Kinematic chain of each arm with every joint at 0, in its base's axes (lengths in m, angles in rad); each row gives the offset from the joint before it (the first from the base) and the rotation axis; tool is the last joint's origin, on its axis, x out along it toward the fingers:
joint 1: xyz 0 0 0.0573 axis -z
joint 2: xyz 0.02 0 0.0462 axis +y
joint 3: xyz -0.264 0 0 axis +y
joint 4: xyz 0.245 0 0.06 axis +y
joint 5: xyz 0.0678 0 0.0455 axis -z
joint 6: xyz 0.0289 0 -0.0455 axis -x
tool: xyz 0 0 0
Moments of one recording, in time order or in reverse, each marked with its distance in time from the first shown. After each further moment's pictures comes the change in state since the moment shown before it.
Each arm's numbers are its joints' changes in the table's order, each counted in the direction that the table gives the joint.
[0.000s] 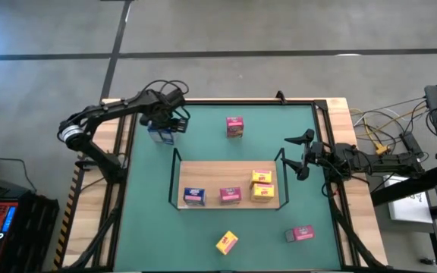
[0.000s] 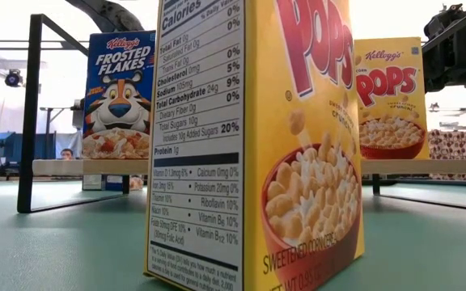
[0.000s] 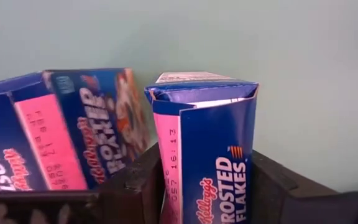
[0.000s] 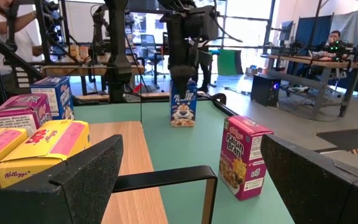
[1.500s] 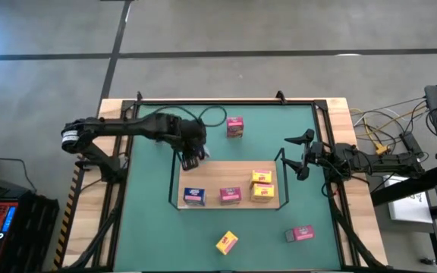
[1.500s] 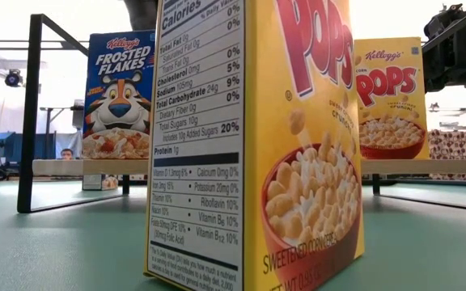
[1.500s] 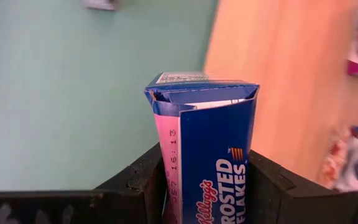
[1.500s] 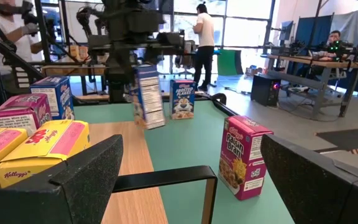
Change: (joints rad) left arm 0.503 0.002 -0.209 -0.019 0.018 -0.622; right arm 0.000 0.000 0.000 0.000 0.000 0.000
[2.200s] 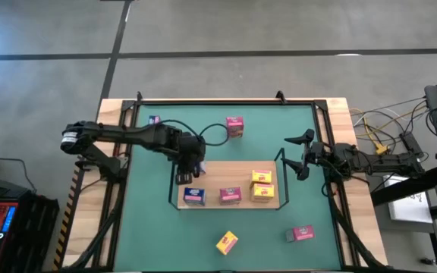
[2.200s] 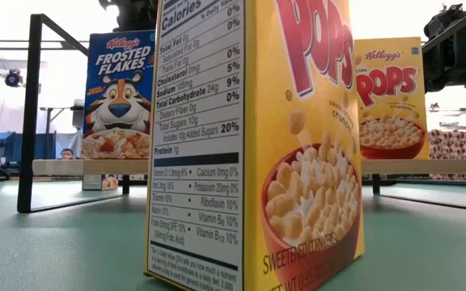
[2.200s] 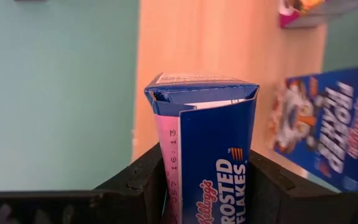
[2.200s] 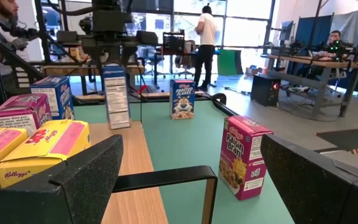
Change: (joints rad) left arm 0.142 0.003 -0.029 0.098 0.050 -0.002; right arm 0.000 0.000 0.000 0.000 0.000 0.000
